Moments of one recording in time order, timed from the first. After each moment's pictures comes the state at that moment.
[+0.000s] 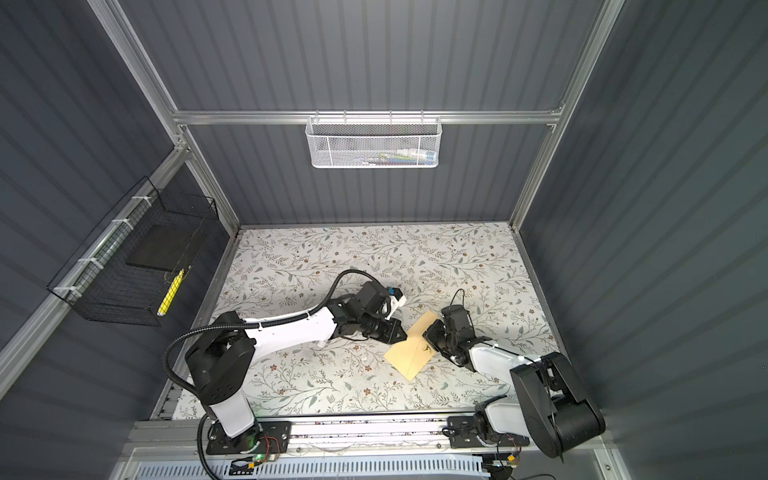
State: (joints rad) left arm -0.98 1.78 1.16 -0.29 0.43 -0.56; right arm 0.35 1.31 0.35 0.09 -0.19 1.06
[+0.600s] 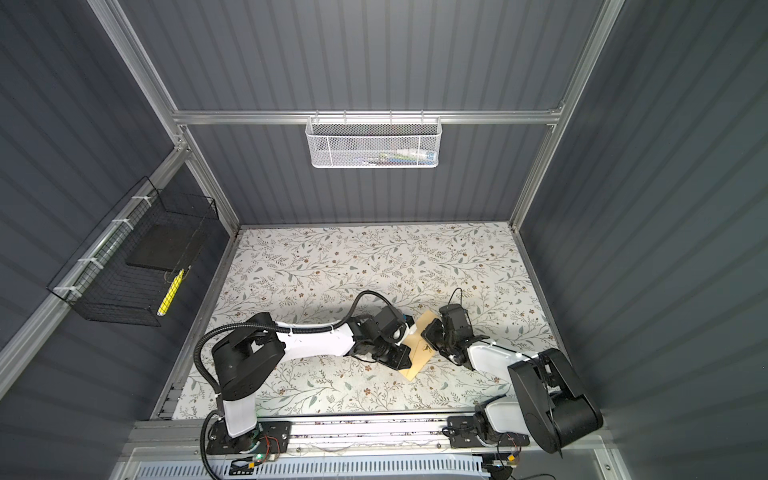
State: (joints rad) left arm -1.09 1.91 1.15 -0.27 0.40 -0.57; right arm 0.36 1.33 0.36 0.10 -0.18 1.06
